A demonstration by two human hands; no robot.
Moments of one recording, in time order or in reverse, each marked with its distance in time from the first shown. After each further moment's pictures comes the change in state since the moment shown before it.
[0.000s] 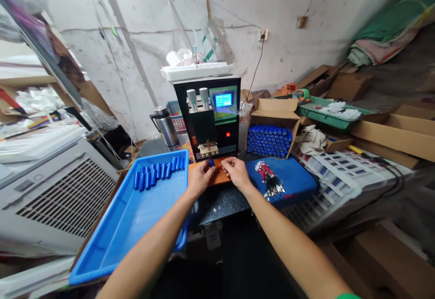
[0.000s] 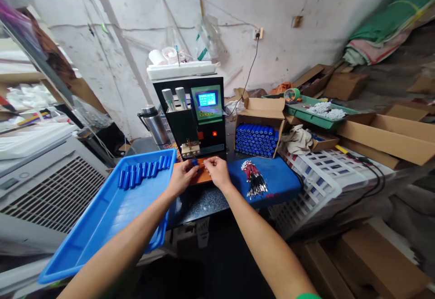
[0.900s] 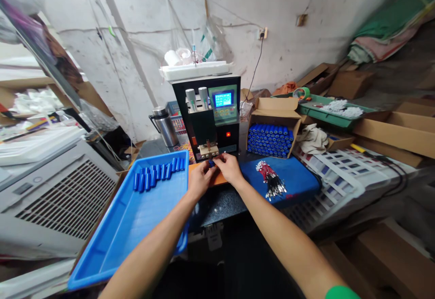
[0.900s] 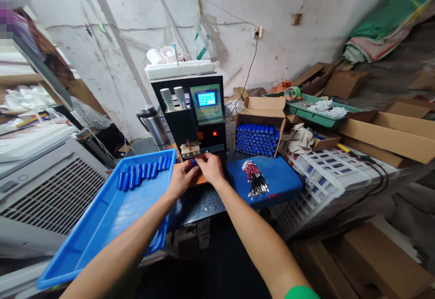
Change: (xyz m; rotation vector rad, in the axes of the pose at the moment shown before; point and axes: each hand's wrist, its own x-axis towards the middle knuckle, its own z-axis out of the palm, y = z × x) left_hand 0.002 -0.008 -0.001 -0.028 -0.011 0.039; right_hand 0.024 0.007 0.023 -0.206 -0.038 -0.158
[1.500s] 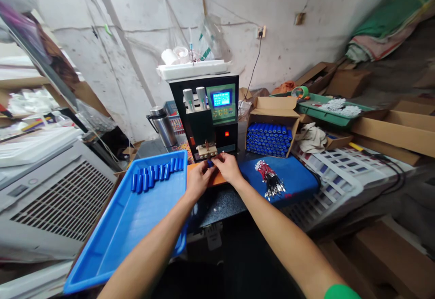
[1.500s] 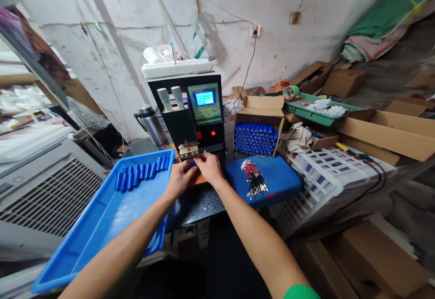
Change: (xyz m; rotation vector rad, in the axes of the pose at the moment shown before) left_hand 0.002 -0.008 0.001 0.009 0.019 0.008; right_hand 0.000 -0.005 -0.002 -0.066 -0.026 -0.020
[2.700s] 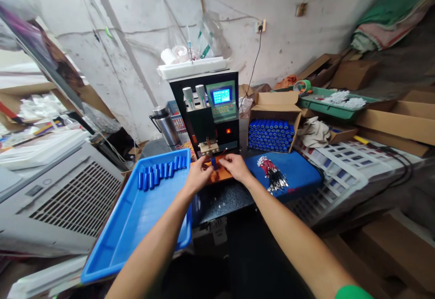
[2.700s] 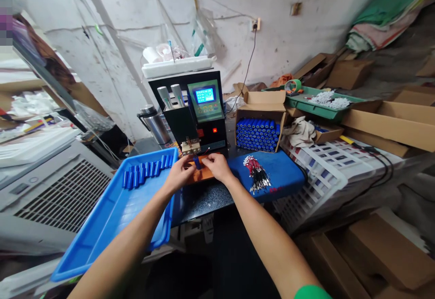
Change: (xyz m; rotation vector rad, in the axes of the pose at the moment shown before) left_hand 0.001 0.019 -0.017 0.184 -0.016 -0.055; right_hand -0.013 0.007 -0.024 -0.048 -0.080 0.002
